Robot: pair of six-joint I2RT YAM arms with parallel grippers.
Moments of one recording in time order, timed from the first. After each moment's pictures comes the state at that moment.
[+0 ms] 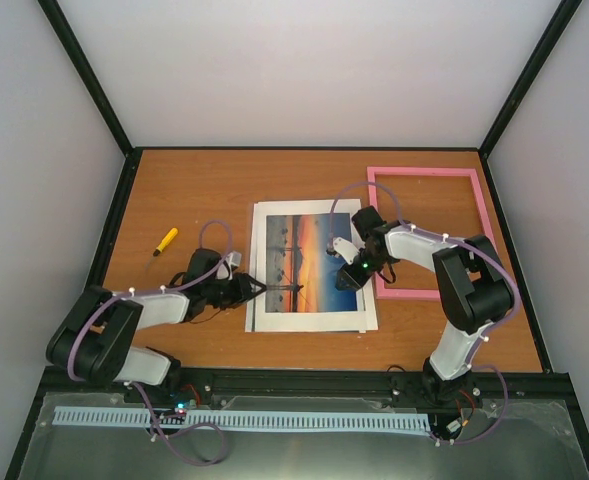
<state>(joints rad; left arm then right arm) -0.39 1.40 0.35 0.23 0.56 -0.79 0.43 1.76 1.01 -0.65 -0.43 -0.46</state>
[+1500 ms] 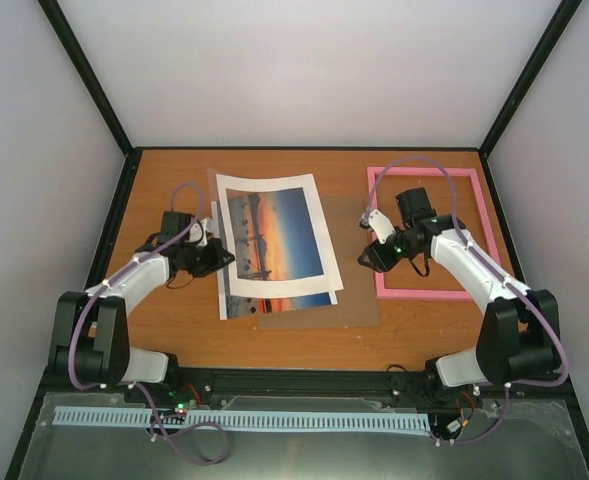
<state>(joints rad) -0.12 1.36 0.67 -0.28 0.56 -0.53 0.24 1.43 1.02 -0.76 -0.46 -0.45</state>
